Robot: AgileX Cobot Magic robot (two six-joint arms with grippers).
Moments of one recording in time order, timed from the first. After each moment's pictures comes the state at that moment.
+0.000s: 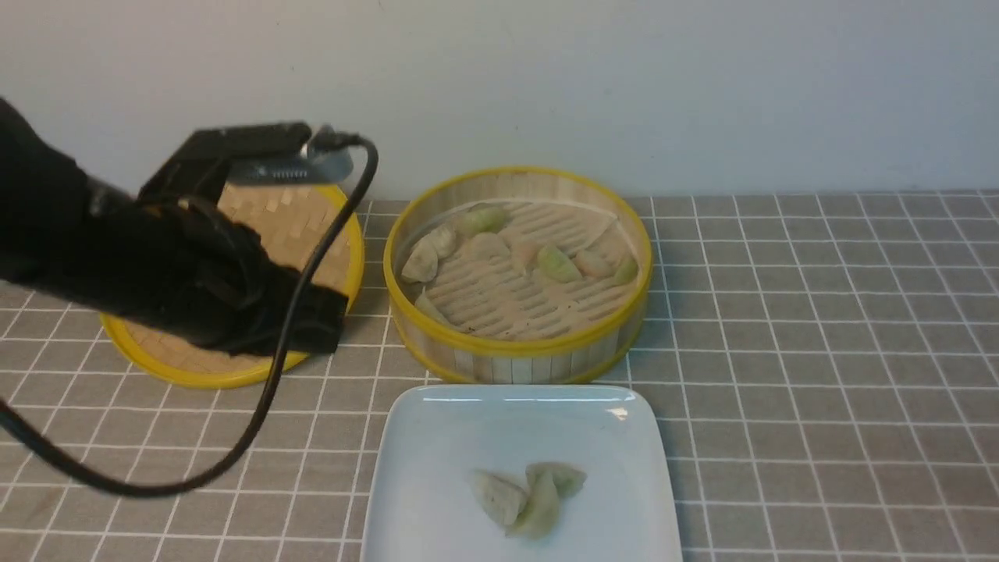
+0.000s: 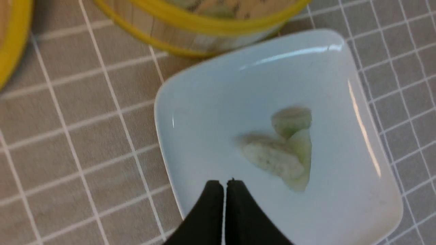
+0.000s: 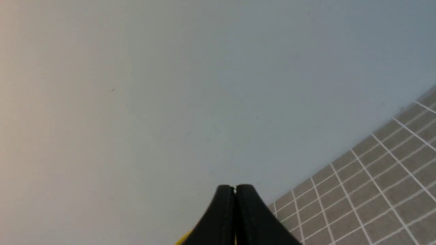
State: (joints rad) right arm -0.04 0.04 -0.16 0.61 0.21 0.13; left arm -0.21 1.39 -1.12 -0.50 0.89 0.31
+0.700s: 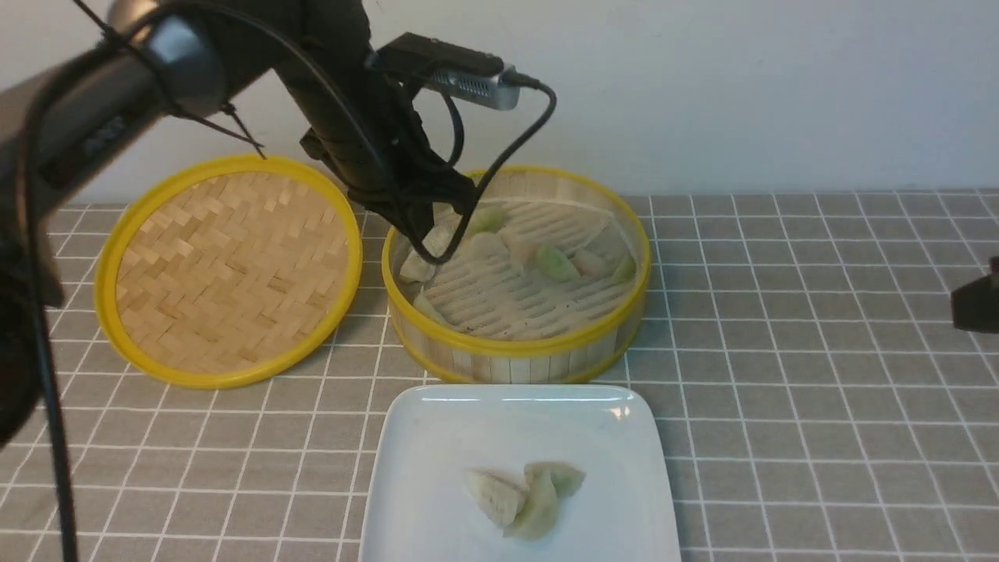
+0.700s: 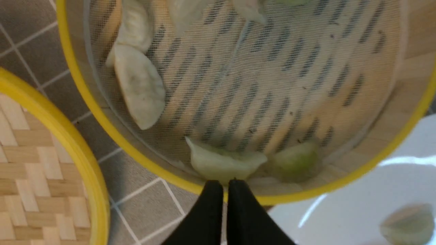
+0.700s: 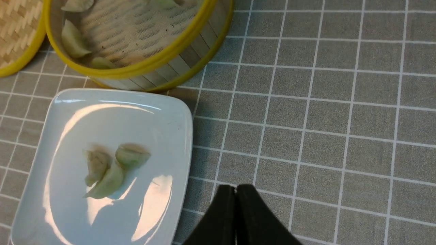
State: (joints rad) right arm -0.04 1.06 -1.02 0.42 1.10 -0.17; left arm -0.36 2.08 -1.97 -0.11 1.18 0.19
